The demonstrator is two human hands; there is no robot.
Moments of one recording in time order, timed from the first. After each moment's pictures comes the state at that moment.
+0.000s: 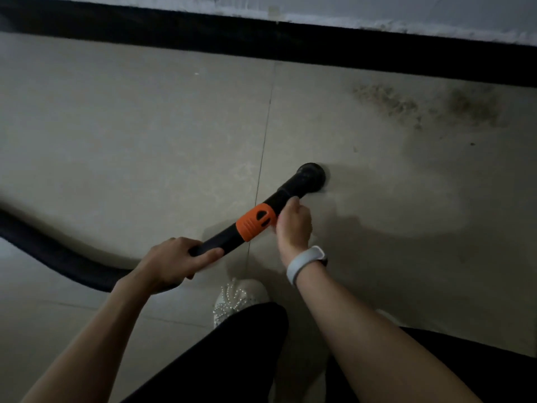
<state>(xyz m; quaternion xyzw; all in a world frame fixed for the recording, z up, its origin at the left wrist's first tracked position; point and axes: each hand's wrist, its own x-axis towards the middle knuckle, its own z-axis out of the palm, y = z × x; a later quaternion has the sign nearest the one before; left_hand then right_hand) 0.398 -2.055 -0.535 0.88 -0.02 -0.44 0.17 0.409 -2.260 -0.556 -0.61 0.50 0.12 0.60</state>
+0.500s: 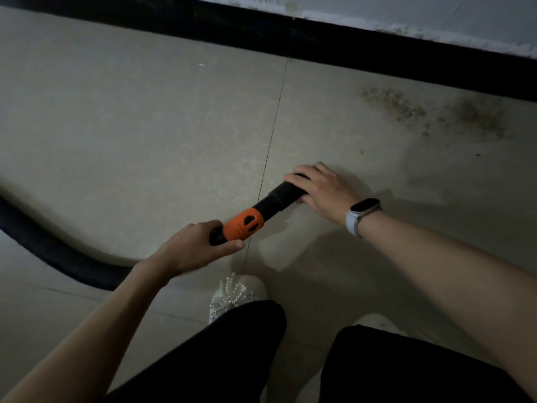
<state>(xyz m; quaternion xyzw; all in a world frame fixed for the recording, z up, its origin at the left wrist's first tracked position) 0.400 -2.085 -0.536 0.86 0.00 -0.43 0.27 0.455 -2.362 -0.586 -0.94 -0.25 0.11 0.19</state>
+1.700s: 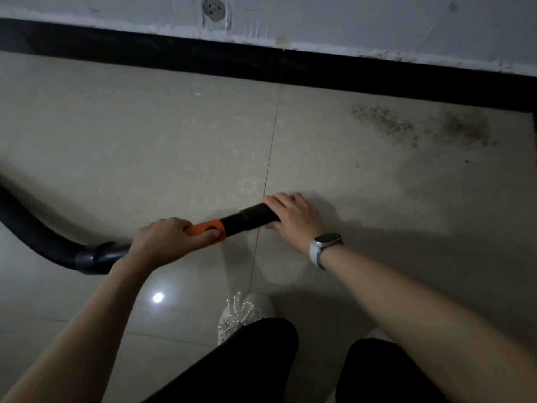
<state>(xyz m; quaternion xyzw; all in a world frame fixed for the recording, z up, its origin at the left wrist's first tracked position) 0.440 -2.044 -0.535 0.93 0.01 -0.35 0.08 0.429 -2.299 -0.591 -0.96 -0.15 0.10 0.21</state>
